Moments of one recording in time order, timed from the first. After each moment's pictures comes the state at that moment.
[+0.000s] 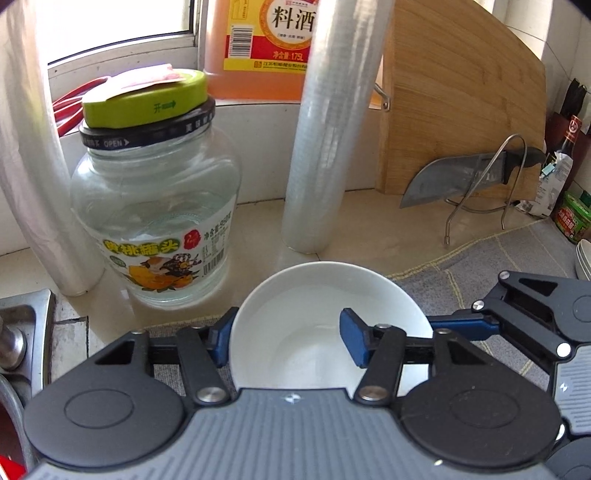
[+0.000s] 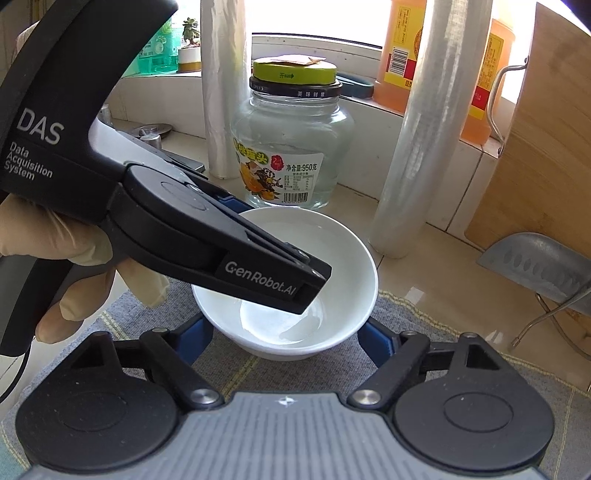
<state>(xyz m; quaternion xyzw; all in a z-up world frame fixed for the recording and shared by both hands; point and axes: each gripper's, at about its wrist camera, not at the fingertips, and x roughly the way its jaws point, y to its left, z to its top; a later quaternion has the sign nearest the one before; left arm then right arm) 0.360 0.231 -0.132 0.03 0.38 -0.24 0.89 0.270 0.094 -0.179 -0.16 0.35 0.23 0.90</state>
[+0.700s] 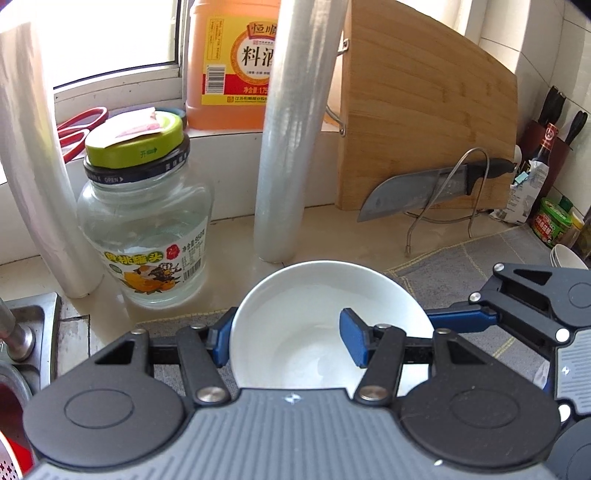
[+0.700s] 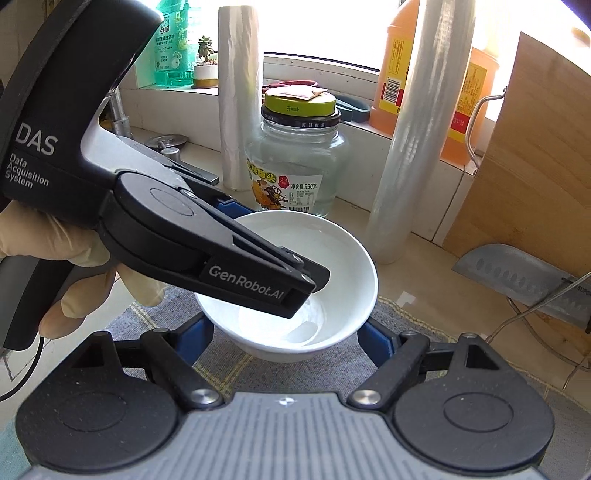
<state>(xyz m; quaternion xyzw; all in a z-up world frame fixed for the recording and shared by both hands) 0.326 0.223 -0.101 0.03 0.37 -0.25 0.89 0.242 0.082 -0.145 -0.17 0.33 0.25 0.89</state>
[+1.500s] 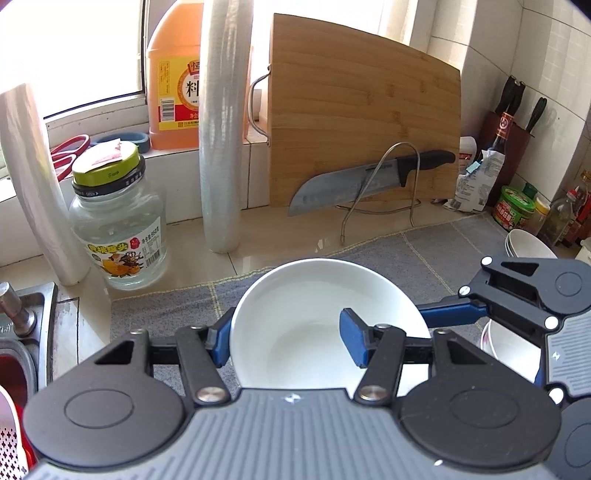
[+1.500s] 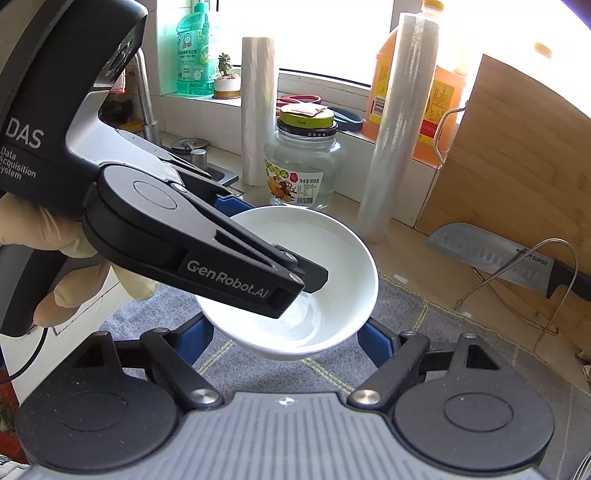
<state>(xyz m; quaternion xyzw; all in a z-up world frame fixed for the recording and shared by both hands) 0.249 0.195 -0.065 0.04 0.36 -0.27 0.89 0.170 0.042 -0.118 -0.16 0.33 0.26 0.89</state>
